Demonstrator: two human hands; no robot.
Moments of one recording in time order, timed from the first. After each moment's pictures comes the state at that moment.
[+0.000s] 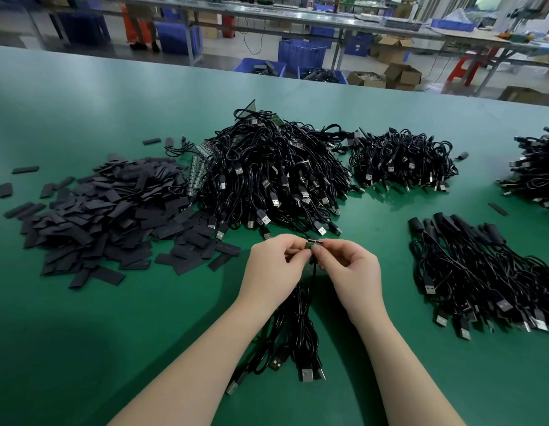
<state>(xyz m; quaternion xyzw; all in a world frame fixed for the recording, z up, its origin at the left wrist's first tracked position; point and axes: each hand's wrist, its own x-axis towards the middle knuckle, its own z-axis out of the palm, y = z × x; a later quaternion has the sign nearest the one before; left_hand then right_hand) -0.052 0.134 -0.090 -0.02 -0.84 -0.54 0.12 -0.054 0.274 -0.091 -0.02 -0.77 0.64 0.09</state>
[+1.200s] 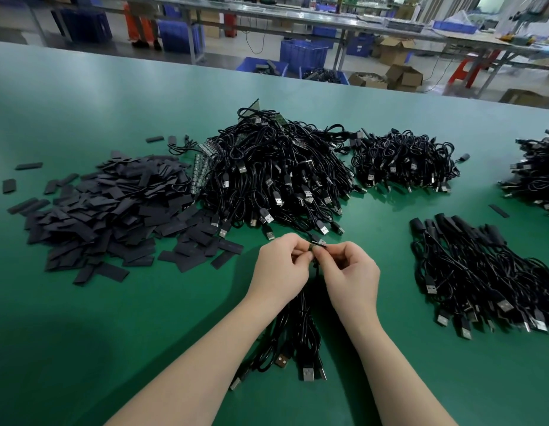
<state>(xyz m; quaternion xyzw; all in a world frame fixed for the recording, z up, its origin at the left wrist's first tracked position) -0.054 0.139 -0.095 -0.03 -0.85 -0.52 0.09 -0.051 0.263 -0.103 -0.03 -0.80 0.58 0.17</state>
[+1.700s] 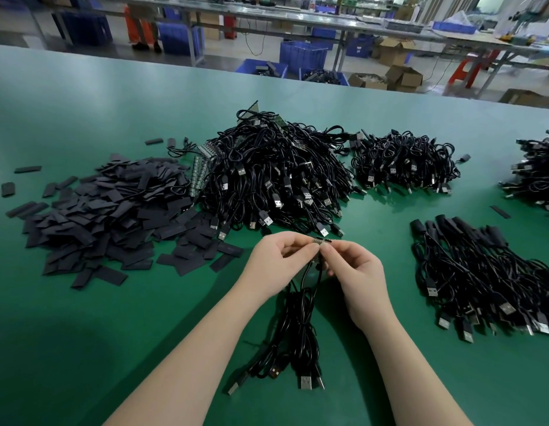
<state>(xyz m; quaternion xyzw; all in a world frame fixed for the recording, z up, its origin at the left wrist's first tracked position) -0.057 0.123 -0.078 -0.07 -0.75 -0.66 0.00 -0.051 0.278 -0.089 0.00 -0.69 0.72 0.04</state>
